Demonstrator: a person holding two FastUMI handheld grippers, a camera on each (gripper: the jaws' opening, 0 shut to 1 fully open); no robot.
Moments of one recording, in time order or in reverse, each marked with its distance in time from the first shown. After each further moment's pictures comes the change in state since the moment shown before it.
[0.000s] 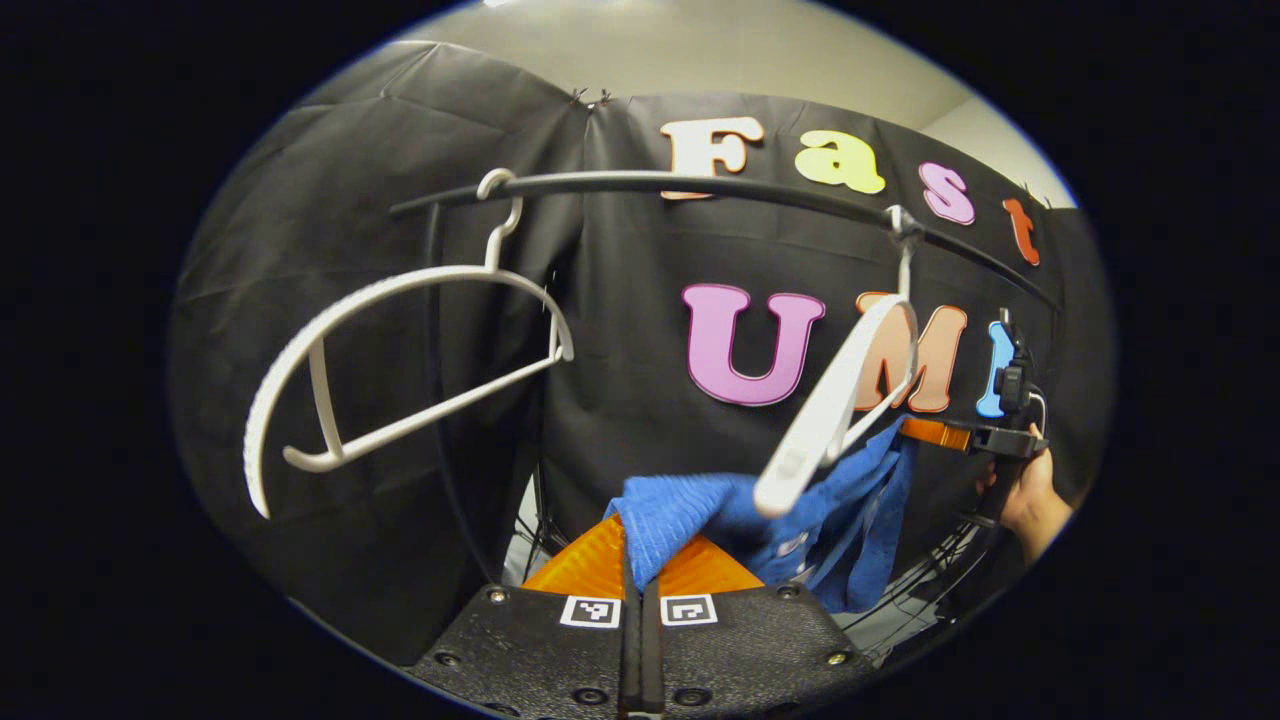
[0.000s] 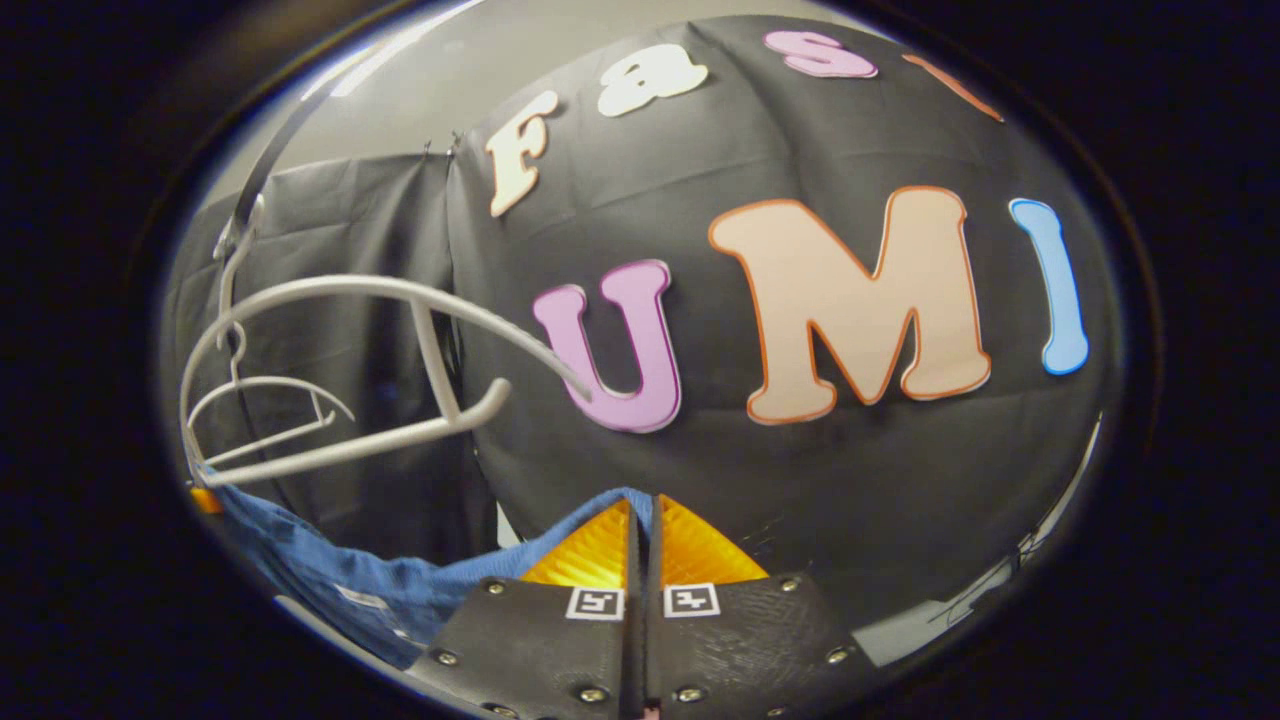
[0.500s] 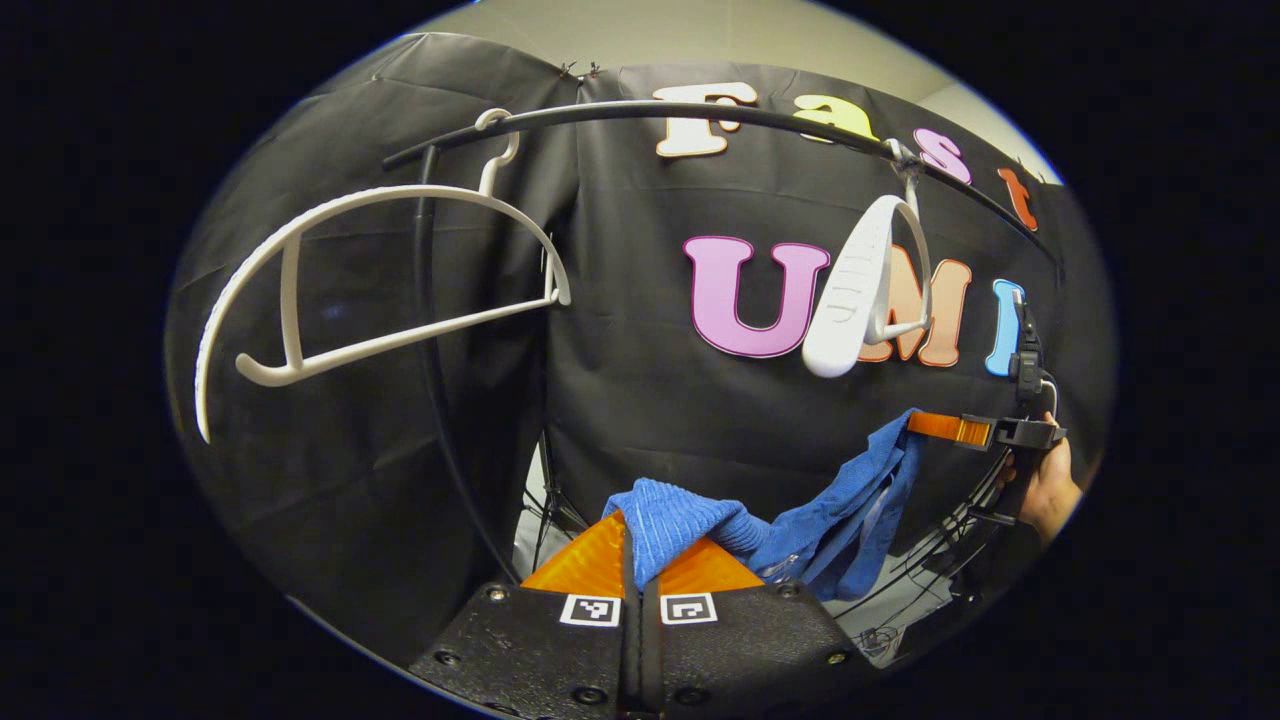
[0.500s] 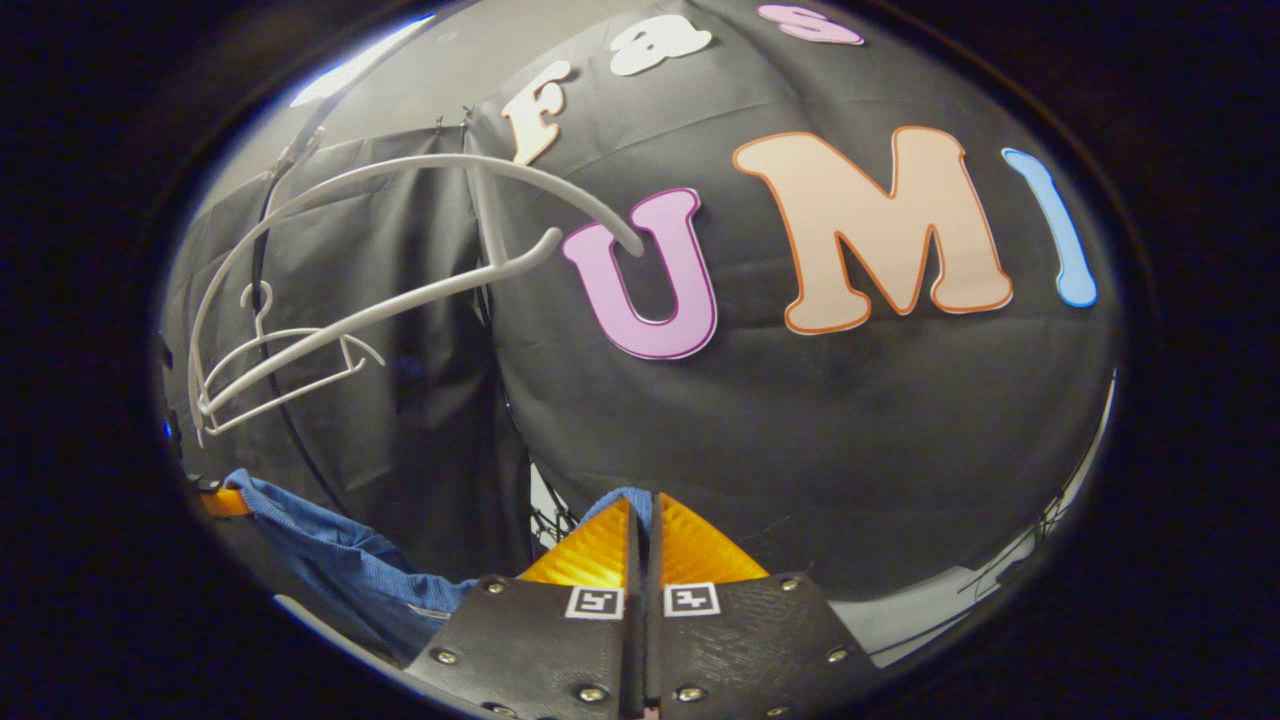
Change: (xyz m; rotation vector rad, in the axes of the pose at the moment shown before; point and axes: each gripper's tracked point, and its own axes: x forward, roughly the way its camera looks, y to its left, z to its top) left arm -0.006 0.011 -0.018 0.068 0.055 0.005; right arm -0.023 0.025 -0.061 0.036 0.082 0.036
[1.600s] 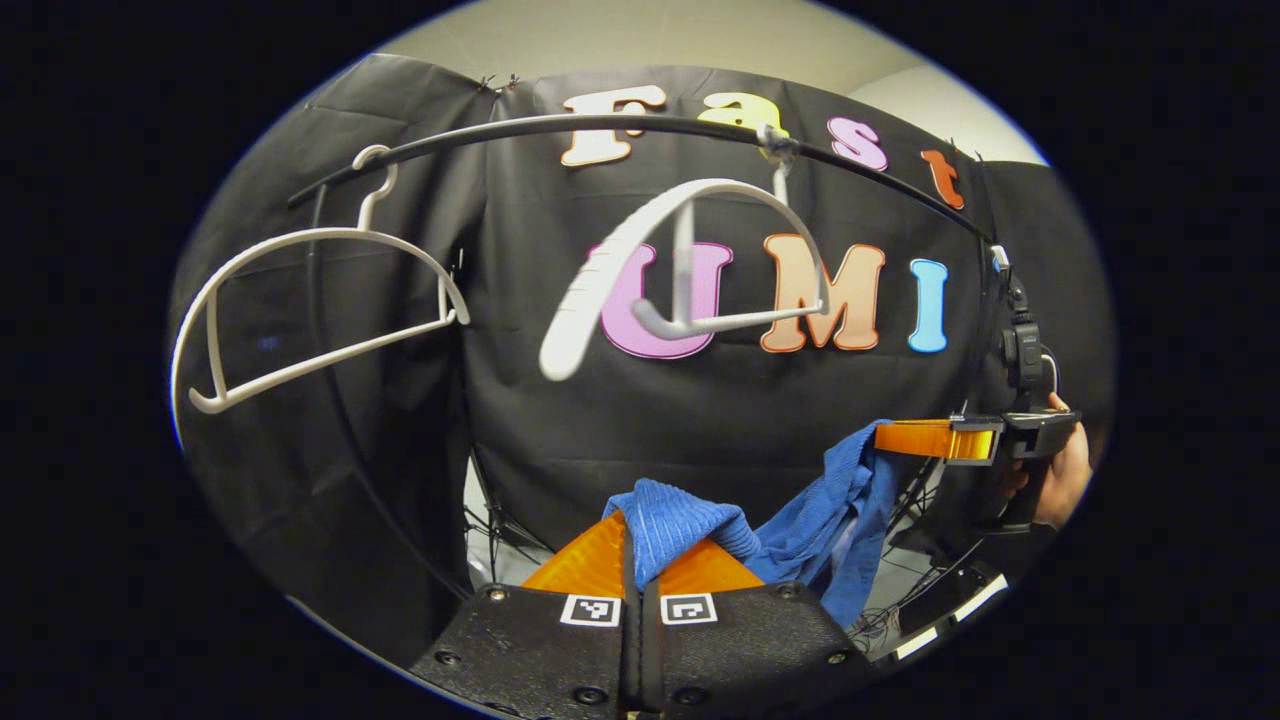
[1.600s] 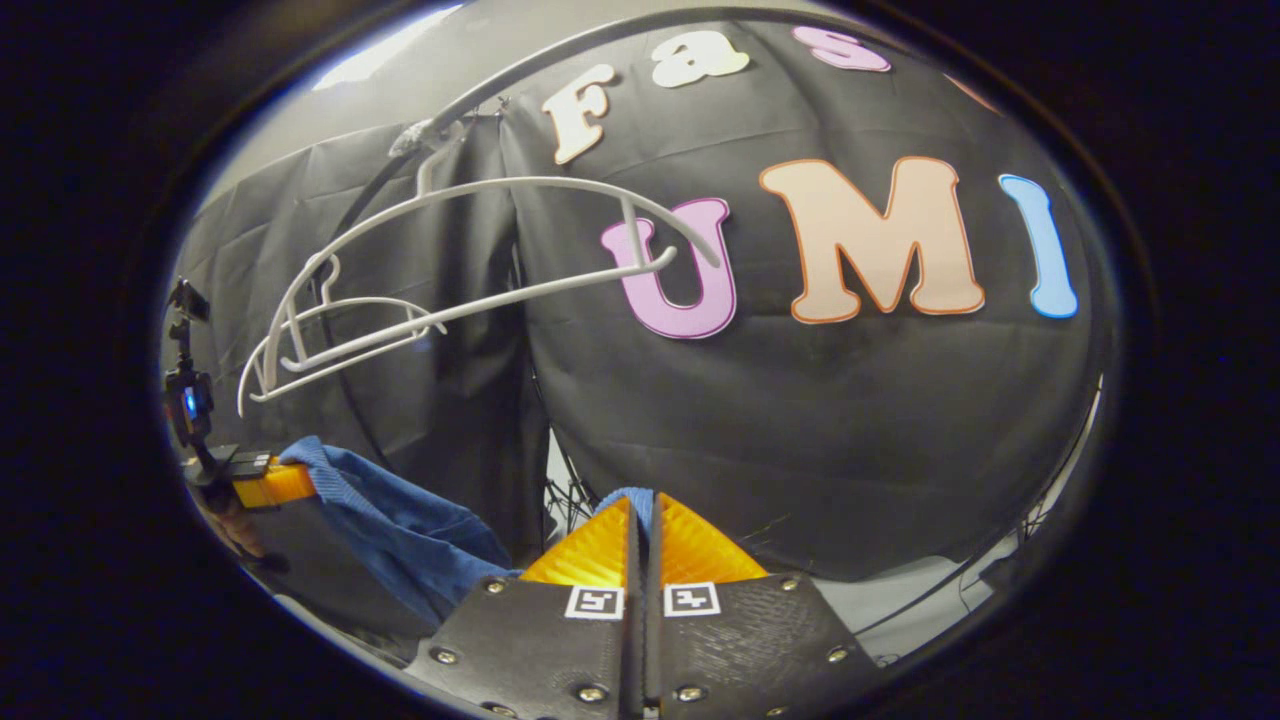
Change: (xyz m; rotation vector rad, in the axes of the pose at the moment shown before) left arm -0.001 -0.052 0.001 0.086 -0.014 -0.234; right arm -0.099 0.049 -0.020 -0.028 0.037 0.014
